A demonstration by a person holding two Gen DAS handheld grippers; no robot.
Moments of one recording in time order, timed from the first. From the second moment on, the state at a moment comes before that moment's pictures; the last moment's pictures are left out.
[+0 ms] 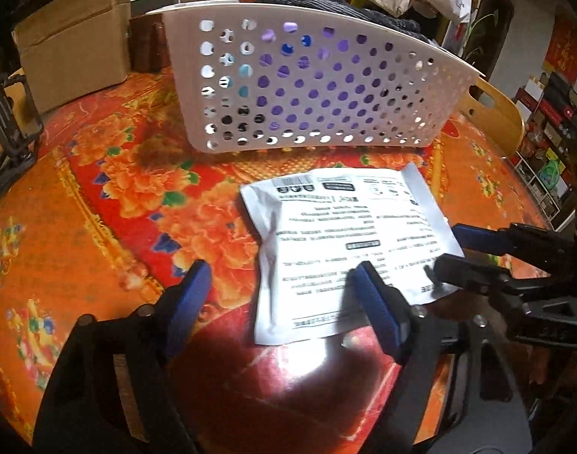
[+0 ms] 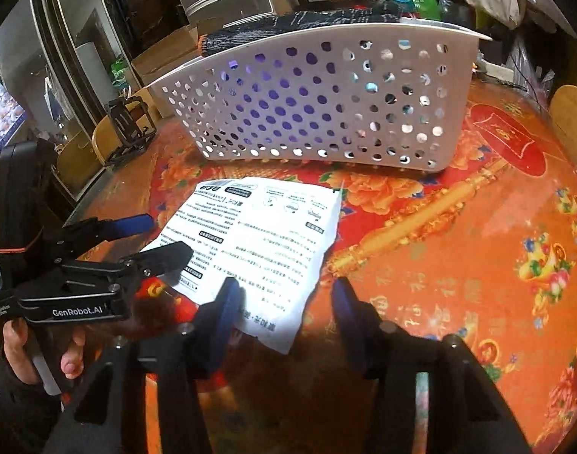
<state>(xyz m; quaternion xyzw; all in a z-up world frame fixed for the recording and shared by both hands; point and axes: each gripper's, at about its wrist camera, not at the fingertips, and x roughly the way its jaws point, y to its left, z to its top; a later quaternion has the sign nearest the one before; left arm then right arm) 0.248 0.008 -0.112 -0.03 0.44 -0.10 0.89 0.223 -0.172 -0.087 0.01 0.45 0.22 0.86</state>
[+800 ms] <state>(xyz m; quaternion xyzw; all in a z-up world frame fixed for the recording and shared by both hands) 0.223 0.008 -0.104 -0.07 0.41 -0.13 0.90 0.212 -0.150 -0.082 -0.05 0.43 0.23 0.87</state>
